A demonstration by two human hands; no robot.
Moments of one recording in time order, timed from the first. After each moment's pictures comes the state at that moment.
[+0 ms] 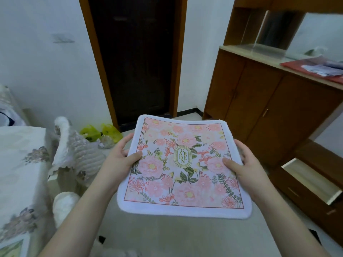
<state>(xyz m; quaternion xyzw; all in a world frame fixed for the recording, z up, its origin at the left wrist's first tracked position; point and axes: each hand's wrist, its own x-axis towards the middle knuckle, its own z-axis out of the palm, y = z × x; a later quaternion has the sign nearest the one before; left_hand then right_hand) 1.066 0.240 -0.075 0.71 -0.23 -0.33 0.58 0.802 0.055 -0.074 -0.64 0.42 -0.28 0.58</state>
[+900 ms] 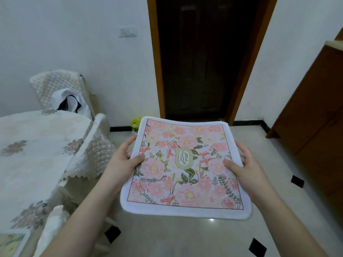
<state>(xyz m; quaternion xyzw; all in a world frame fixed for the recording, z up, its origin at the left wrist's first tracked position) 1.172 0.096 -0.092 0.77 -0.07 -0.20 0.60 1.017 -0.184 -0.112 -0.68 0.28 -0.14 0.66</state>
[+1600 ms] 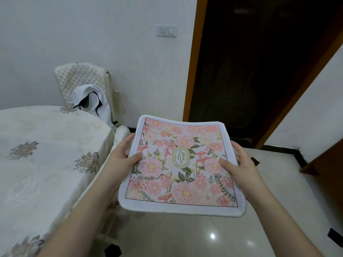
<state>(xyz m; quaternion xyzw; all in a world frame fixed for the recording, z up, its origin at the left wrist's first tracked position) 1.405 0.142 -0.115 0.76 -0.01 -0.14 0.64 1.301 -0.164 -0.116 -0.73 0.21 -0.08 0.64</state>
